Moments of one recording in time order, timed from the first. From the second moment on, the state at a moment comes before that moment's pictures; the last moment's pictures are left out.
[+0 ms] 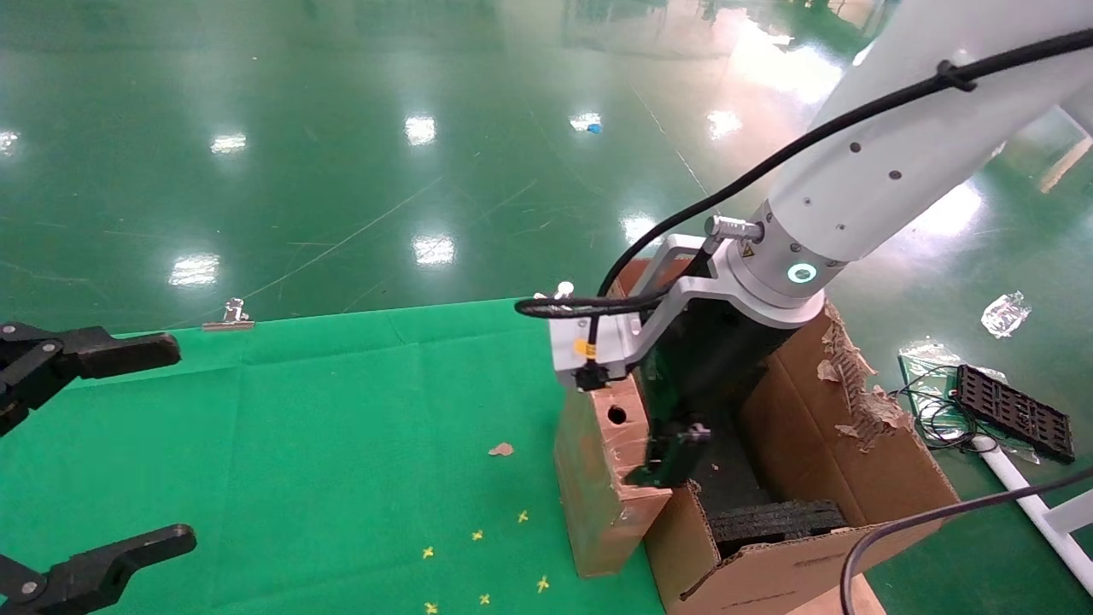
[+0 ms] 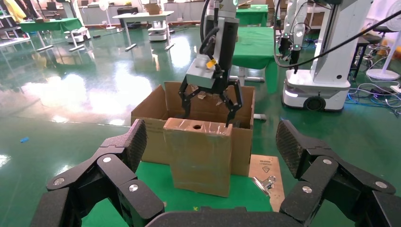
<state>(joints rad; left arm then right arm) -1.08 0.60 0.30 -1.28 0.71 1.49 -0.17 2.12 -0.87 -1.46 1.32 -1.46 -1.59 0.76</state>
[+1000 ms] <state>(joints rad) -1.08 0.60 0.31 -1.28 0.71 1.49 -0.17 2.23 -0.91 -1.66 1.09 -1.36 -1.55 0.96</state>
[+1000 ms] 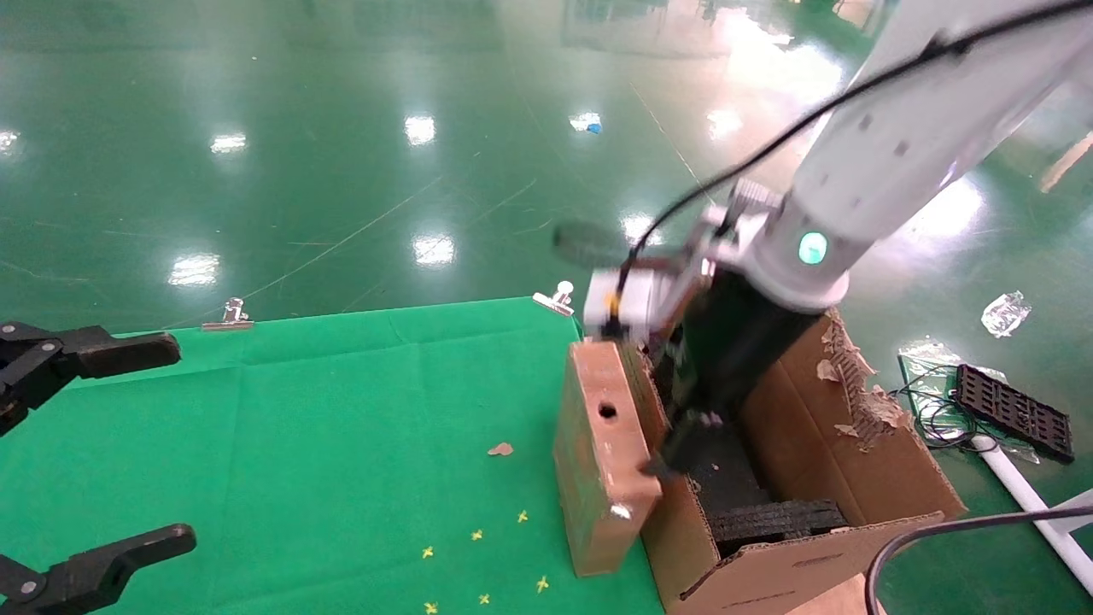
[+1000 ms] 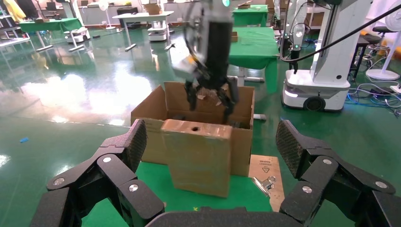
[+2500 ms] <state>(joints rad) -1.08 0.60 0.31 -1.28 0.71 1.48 -0.17 2.06 -1.11 -1.71 0.55 -1.25 -1.56 1.25</state>
